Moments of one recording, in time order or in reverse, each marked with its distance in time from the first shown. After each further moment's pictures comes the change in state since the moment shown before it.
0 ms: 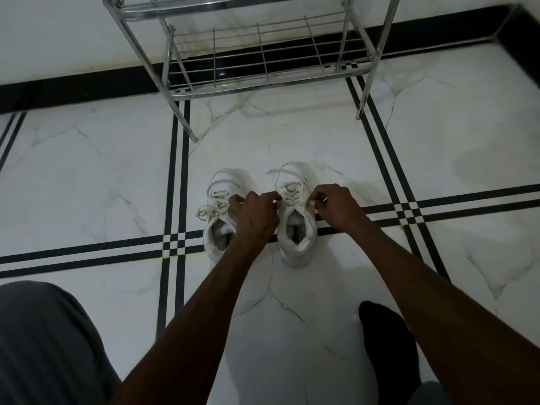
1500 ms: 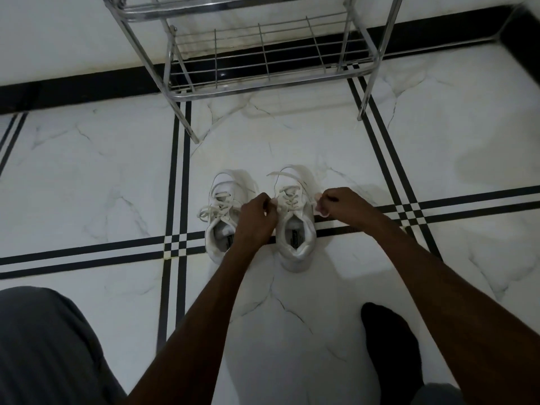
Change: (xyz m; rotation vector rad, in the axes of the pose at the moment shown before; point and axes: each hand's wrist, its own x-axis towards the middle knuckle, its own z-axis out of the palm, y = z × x) left_hand -0.004 -0.018 0.015 -0.737 -0.068 -0.166; right_hand 0.000 0.006 -0.017 0.187 -0.228 0.161
